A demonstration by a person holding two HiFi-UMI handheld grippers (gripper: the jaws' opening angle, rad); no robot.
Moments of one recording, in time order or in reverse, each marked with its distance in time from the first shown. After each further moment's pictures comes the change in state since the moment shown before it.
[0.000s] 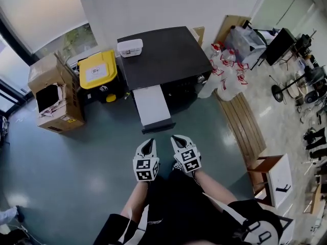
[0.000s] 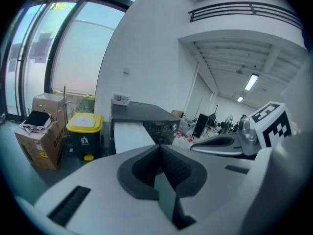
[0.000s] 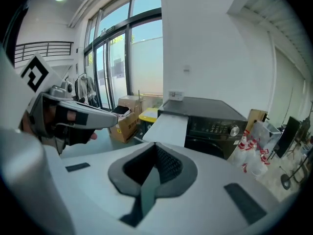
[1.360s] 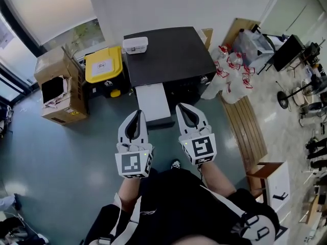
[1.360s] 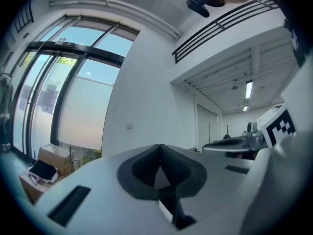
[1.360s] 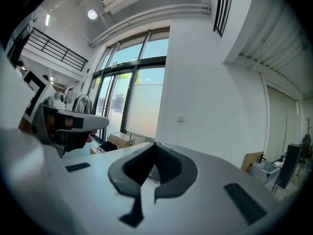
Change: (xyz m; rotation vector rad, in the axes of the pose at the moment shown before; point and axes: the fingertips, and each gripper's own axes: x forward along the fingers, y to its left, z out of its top) left arm -0.080 -0.028 0.241 0.200 -0.517 0.138; right arm -0.097 -0.041 0.231 -0.136 -0.472 -0.078
